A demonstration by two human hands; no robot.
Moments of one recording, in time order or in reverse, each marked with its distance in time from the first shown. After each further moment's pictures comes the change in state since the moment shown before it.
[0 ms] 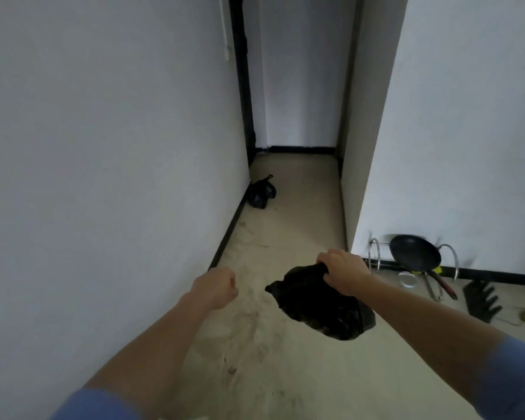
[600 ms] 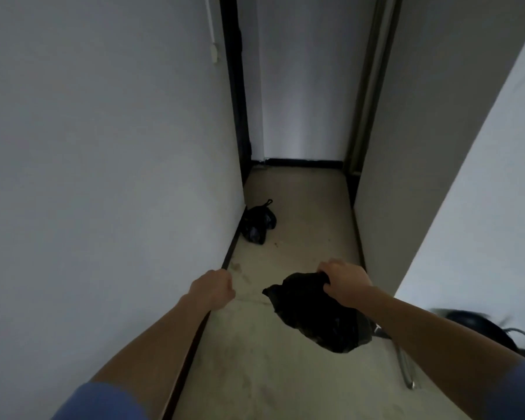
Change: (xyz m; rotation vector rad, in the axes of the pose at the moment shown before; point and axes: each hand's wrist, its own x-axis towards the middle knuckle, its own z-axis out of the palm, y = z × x) left_hand 0.519 -0.028 -0.163 -0.019 -0.002 0.035; right_hand 0.498 0.140 -0.010 0.084 -0.013 0.058
